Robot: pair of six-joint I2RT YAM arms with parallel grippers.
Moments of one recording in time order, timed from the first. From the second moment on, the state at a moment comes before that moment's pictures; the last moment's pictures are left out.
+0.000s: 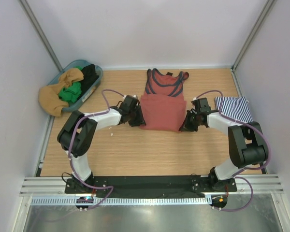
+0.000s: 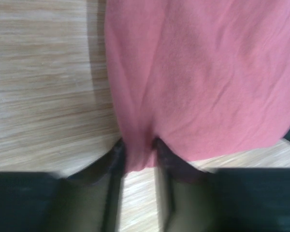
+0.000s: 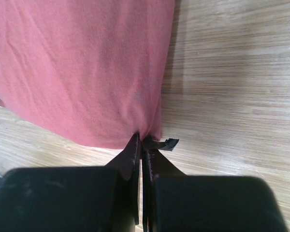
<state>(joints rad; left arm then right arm) -0.58 1.83 1.07 -0.16 0.13 -0.72 0.19 1.56 0.79 -0.31 -0.31 0.52</state>
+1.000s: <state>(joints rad) -1.02 1.40 0.69 -0.34 -0.08 -0.97 0.52 0.99 0.64 -0.85 0.07 0.84</state>
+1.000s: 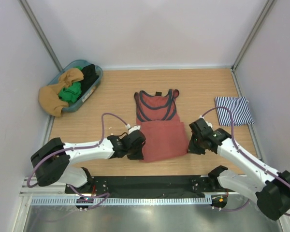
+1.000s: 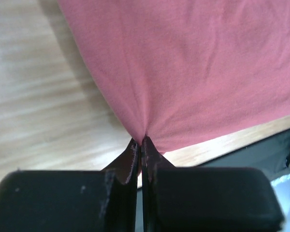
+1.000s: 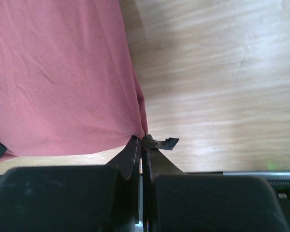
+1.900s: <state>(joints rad) -1.10 1.22 0.90 -0.66 -0.17 -1.04 0.54 0.81 0.84 -1.03 0.09 0.79</state>
